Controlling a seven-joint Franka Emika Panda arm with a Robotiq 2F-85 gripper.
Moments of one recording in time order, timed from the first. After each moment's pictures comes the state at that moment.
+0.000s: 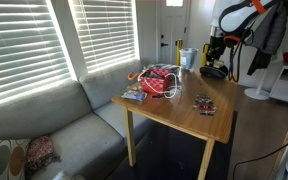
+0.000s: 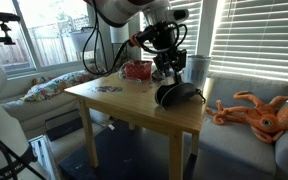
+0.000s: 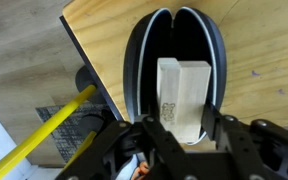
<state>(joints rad) -0.17 -0.22 -0.10 -2.35 -0.37 2.31 0.08</state>
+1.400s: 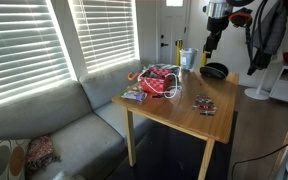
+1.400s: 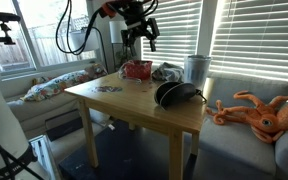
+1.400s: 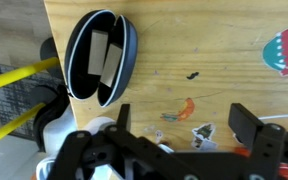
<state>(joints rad) 0.01 -0.44 -0.03 -2.33 -0.26 2.03 -0.15</state>
